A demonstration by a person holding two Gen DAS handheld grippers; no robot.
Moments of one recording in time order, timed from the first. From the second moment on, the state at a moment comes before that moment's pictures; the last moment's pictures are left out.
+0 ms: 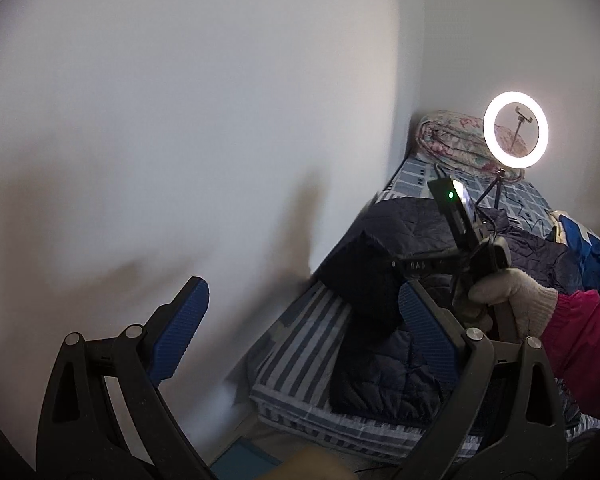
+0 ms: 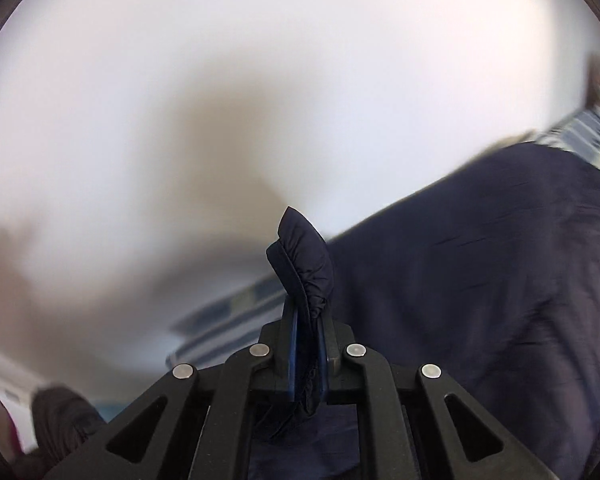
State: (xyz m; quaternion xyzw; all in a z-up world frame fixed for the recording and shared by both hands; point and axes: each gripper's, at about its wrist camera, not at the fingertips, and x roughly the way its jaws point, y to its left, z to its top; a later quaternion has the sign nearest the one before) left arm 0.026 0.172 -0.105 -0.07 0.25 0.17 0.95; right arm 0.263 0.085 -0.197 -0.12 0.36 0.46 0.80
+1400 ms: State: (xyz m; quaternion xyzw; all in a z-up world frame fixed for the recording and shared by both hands) left arm 0.213 0.041 -0.148 -0.03 0.26 0.05 0.96; right arm 0.500 -0.296 -0.202 0.04 0.39 -0.02 0.92
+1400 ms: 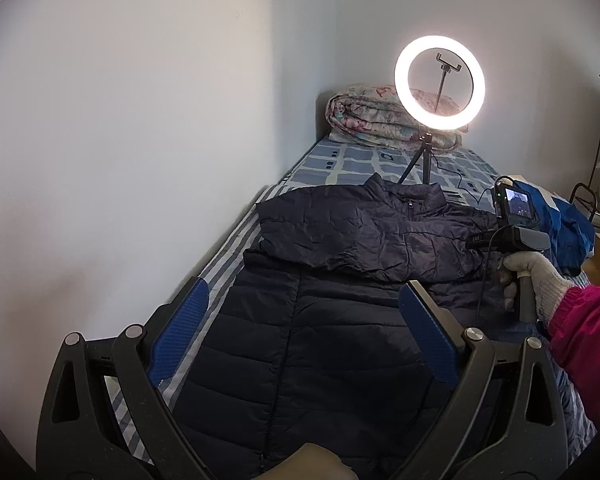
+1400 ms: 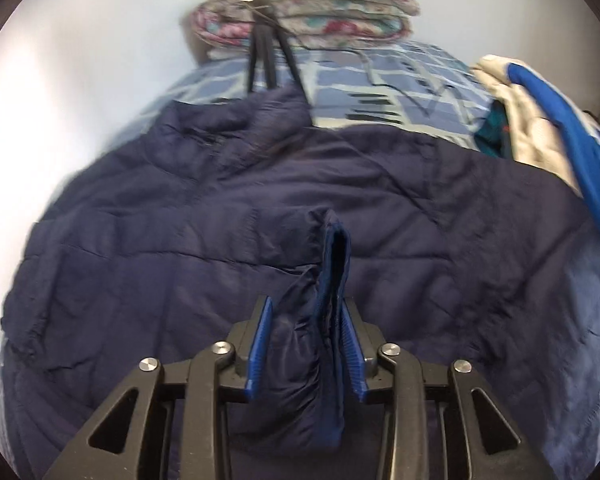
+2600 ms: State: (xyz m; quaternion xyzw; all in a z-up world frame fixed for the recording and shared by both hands) left arm 0.140 -0.132 -0.132 0.02 0.30 -0.23 0.93; right arm 0.005 -0.436 -0.122 0.06 0.21 -0.10 0.97
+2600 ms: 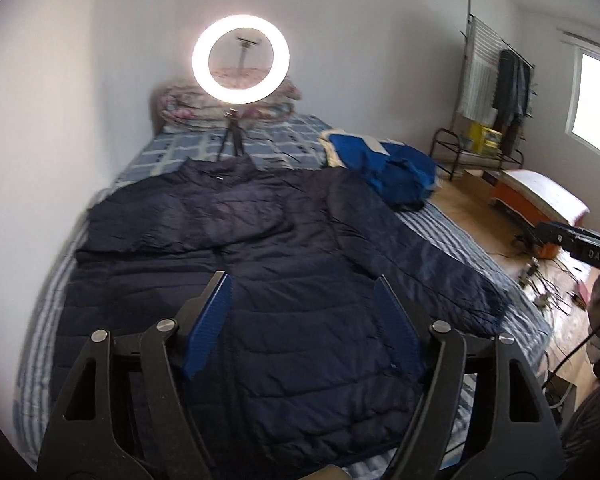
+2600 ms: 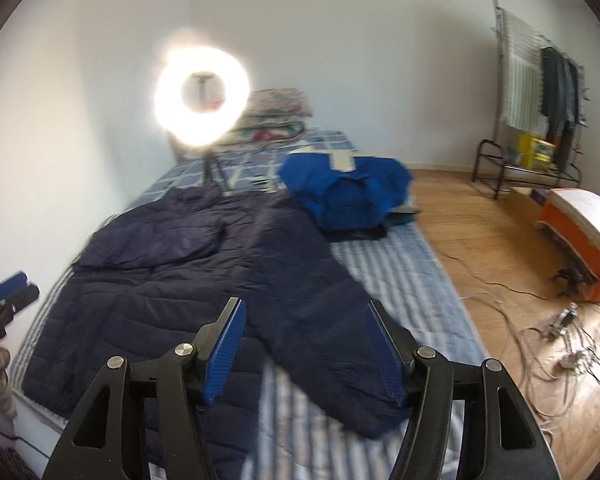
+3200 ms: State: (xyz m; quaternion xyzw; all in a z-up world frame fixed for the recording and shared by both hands) left arm 0.114 -0.423 -0.248 0.12 0.45 -0.45 0.76; right arm -0.039 -0.537 -0.129 0.16 0.21 -0.17 0.95
